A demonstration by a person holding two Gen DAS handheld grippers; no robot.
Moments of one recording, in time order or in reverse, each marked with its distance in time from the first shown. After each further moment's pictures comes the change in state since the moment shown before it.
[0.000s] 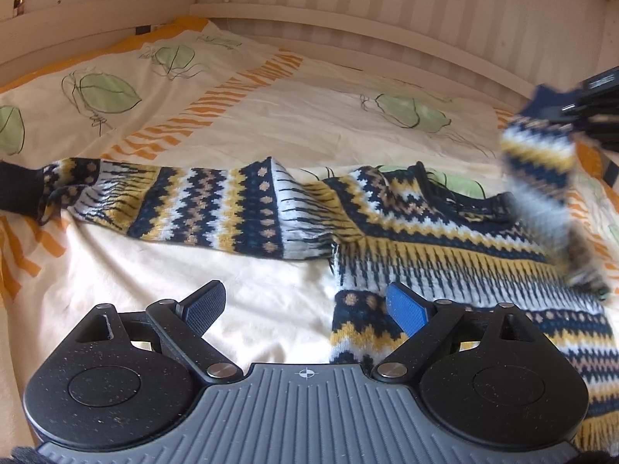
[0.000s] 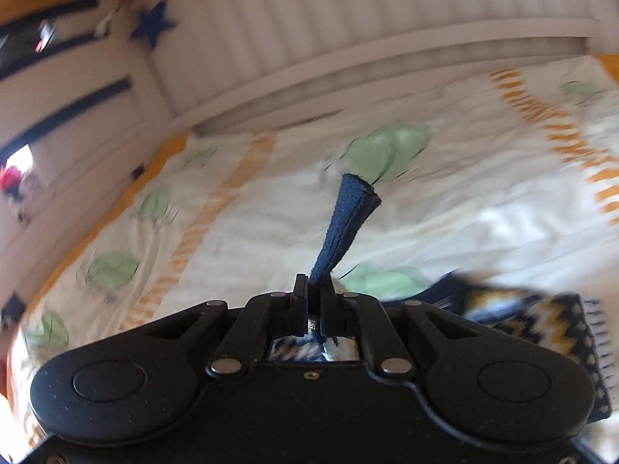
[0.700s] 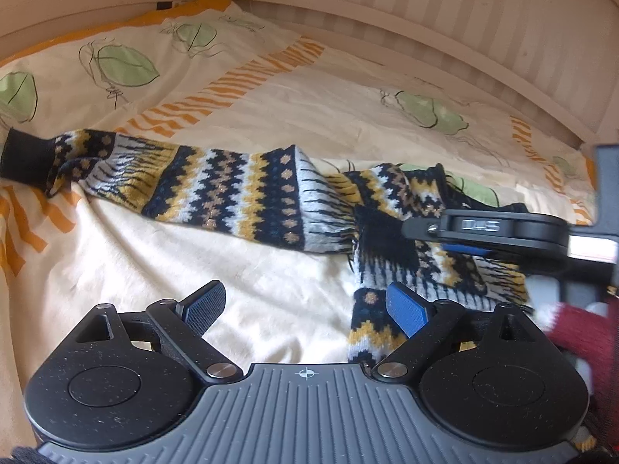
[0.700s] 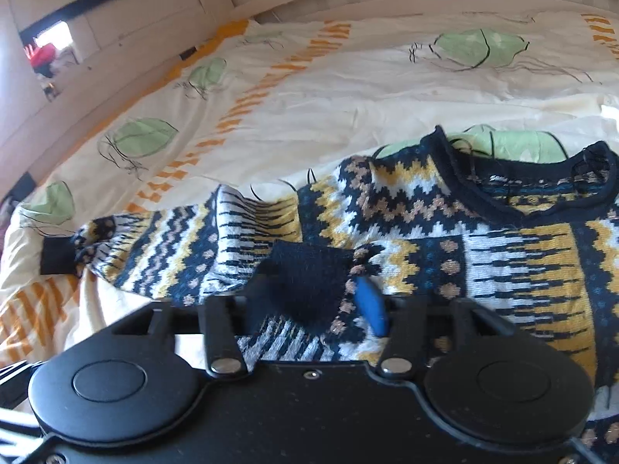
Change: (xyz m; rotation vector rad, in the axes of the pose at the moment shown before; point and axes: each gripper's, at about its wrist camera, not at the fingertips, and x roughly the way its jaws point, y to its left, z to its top) left arm 0.005 0.018 0.002 -0.082 0.043 0.012; right arm 0.066 0.052 -0.103 -0.120 0.169 0.114
